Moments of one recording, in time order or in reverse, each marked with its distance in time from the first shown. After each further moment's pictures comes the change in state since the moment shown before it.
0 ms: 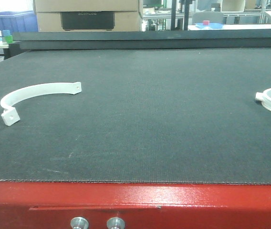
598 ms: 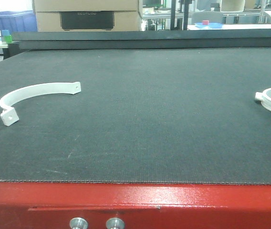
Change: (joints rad) left arm 0.000 0.082 -0.022 0.128 -0.107 0.000; right arm 0.000 0.367 -0.064 0.004 -0.022 -0.068
